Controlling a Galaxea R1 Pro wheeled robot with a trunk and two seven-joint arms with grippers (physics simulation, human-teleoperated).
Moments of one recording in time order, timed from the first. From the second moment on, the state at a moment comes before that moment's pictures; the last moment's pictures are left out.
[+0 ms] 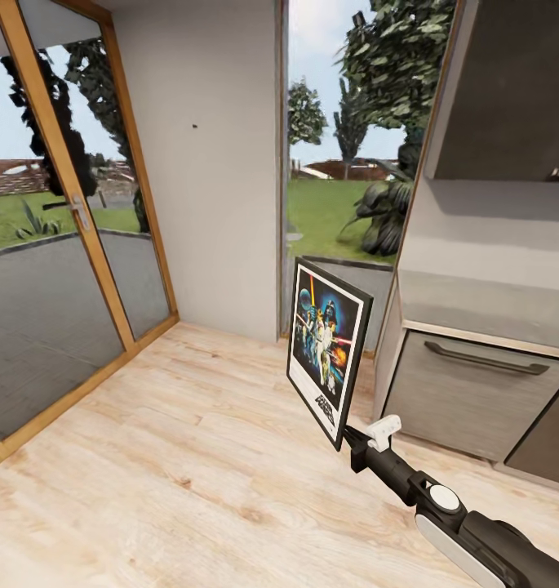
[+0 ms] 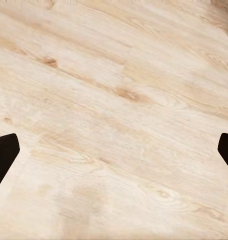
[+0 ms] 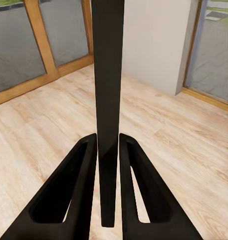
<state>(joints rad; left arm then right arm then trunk) 0.04 0.13 0.39 -0.71 0.01 -0.22 -0.54 -0.48 -0.48 0.87 -1.20 -0.70 -0.16 -0.03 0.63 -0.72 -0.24</state>
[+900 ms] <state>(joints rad) 0.04 0.13 0.39 -0.71 0.01 -0.22 -0.54 -0.48 -0.48 0.87 -1.20 -0.70 -0.16 -0.03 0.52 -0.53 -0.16</state>
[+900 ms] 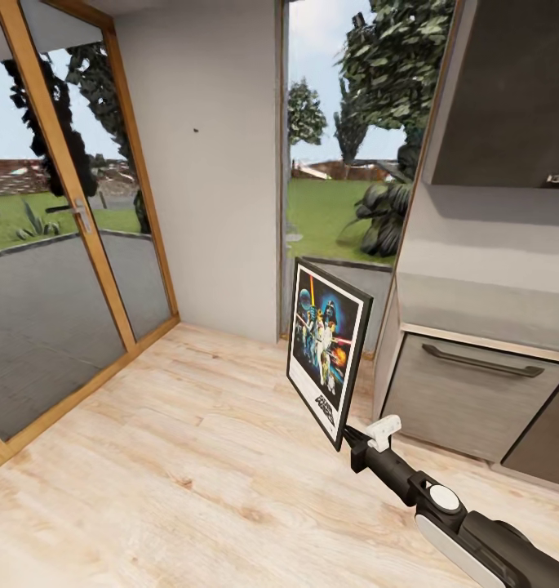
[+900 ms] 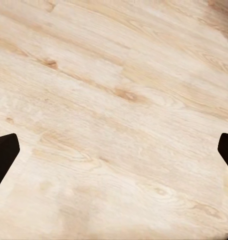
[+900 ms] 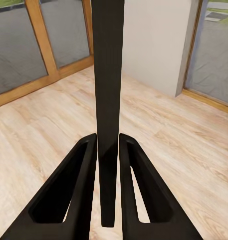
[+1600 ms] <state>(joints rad) 0.04 0.13 0.39 -0.76 0.01 -0.01 -0.54 -0.48 -0.48 0.87 -1.22 -0.71 -0.16 -0.03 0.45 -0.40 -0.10</state>
